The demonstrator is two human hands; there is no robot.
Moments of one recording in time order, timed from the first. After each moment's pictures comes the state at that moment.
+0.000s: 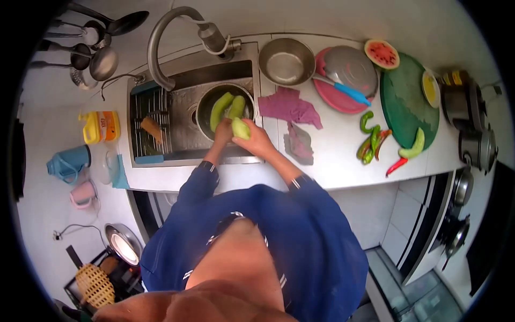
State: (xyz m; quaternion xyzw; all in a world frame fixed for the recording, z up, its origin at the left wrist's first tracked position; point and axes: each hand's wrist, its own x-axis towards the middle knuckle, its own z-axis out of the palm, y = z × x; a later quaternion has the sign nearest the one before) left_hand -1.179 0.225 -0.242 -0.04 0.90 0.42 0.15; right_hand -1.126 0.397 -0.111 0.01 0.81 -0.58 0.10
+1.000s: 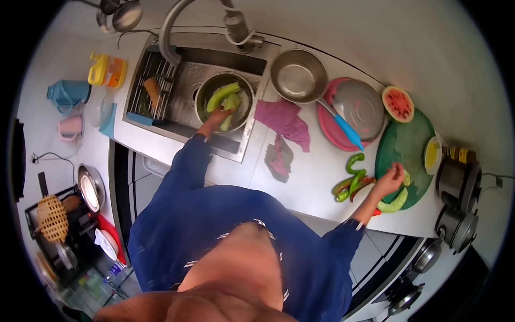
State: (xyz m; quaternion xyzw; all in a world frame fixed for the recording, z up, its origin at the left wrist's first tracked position) left_hand -1.195 0.236 -0.264 -0.32 0.67 0.62 0.24; right_hand -1.091 0.836 -0.096 0.30 0.78 -0.44 -0.34
